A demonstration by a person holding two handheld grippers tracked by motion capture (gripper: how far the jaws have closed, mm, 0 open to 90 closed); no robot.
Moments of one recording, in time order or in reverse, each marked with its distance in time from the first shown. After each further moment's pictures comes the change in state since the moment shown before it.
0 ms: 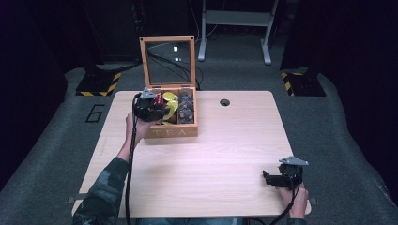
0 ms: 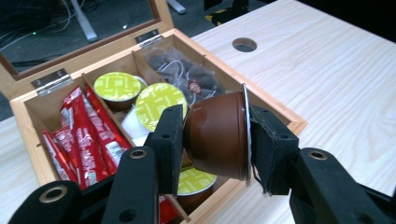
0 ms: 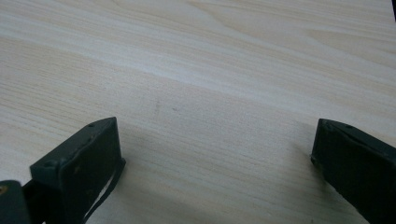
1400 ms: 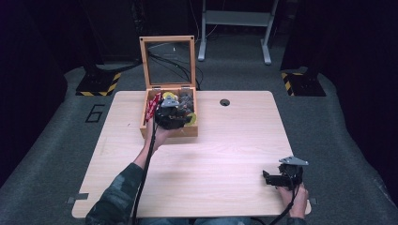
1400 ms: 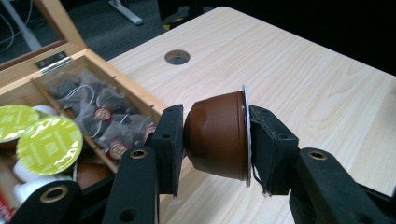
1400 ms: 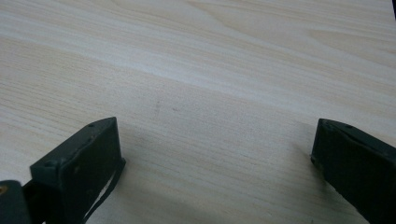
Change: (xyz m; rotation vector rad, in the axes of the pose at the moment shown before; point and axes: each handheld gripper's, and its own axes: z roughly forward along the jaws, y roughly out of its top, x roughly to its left) left arm -0.069 0.009 0.025 -0.027 -0.148 0.071; right arm 0.000 0.000 0.000 -0.001 0.005 0.000
